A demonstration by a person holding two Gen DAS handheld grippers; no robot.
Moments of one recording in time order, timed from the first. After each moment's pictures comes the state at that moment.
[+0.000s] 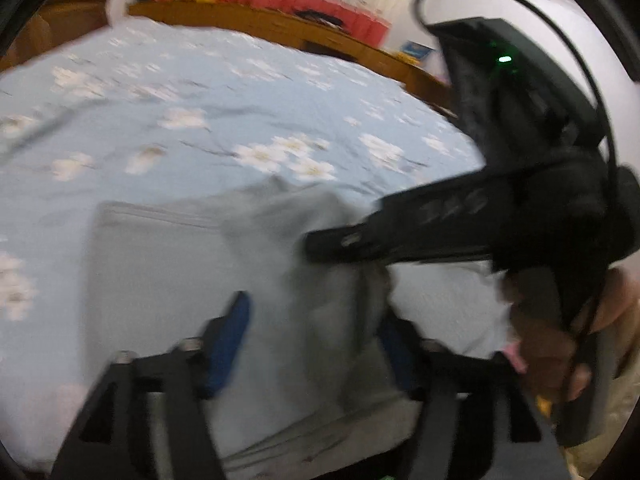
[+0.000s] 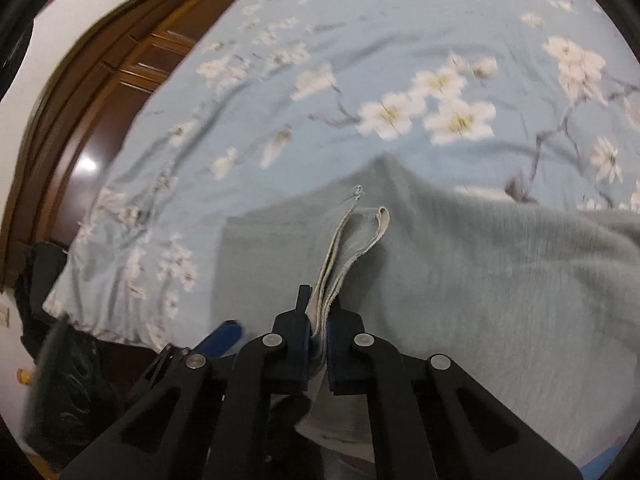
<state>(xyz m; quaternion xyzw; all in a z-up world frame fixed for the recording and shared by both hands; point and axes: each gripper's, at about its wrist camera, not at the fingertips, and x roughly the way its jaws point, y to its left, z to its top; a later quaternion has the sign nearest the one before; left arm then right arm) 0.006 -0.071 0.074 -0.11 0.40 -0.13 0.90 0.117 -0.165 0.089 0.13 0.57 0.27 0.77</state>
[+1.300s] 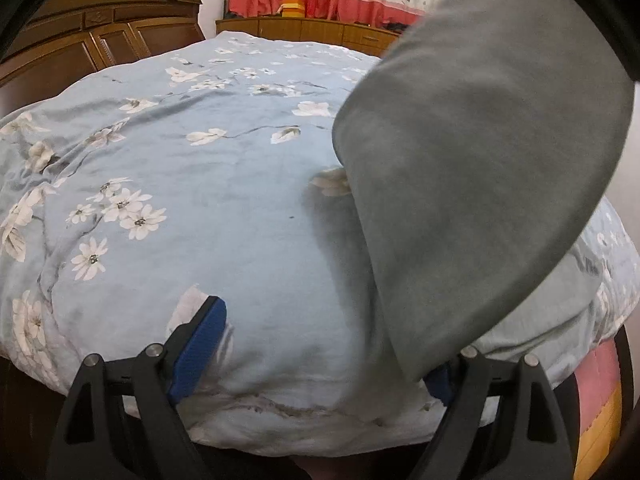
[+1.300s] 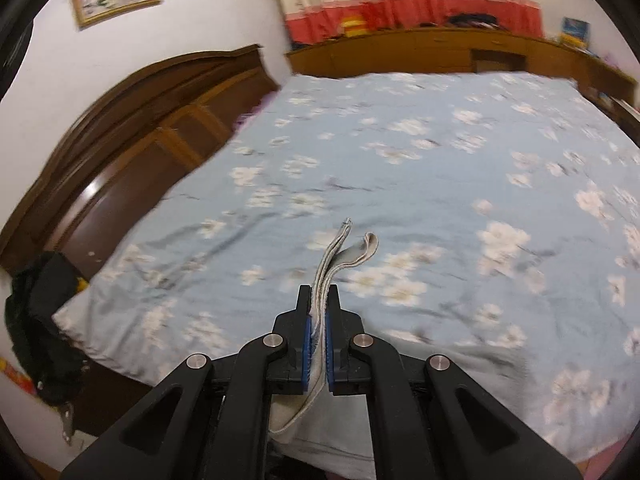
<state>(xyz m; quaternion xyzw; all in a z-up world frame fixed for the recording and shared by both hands) -0.047 -0.048 0.043 -0.07 0.40 0.04 0.91 0.088 -0.237 0.273 0.07 0.41 0.23 0.88</state>
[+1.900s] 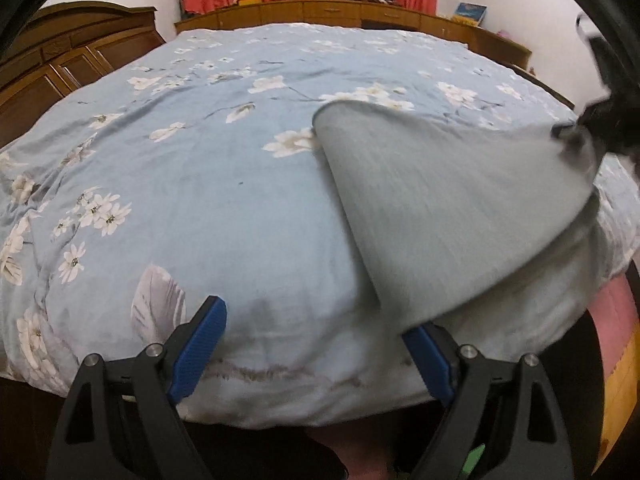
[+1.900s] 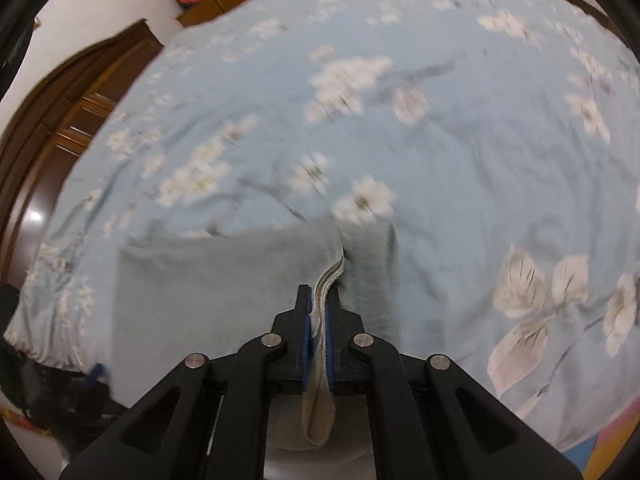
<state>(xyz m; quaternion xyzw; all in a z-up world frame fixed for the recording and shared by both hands) -0.056 -0.081 0.030 0.00 0.44 0.00 0.90 0.128 -0.399 0.062 0.13 0.54 0.13 0.82</state>
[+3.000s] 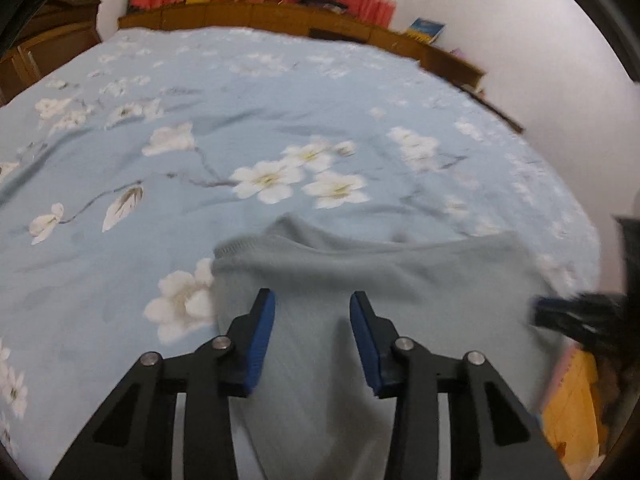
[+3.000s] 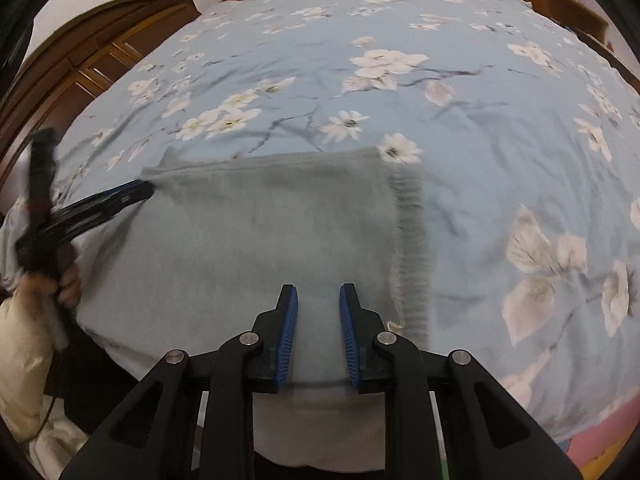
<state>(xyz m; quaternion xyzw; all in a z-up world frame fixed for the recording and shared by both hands) 0.105 -0.099 0.048 -0.05 0.43 -0.11 0.89 0.070 -0.377 0.059 0.03 0.51 0.17 0.84</state>
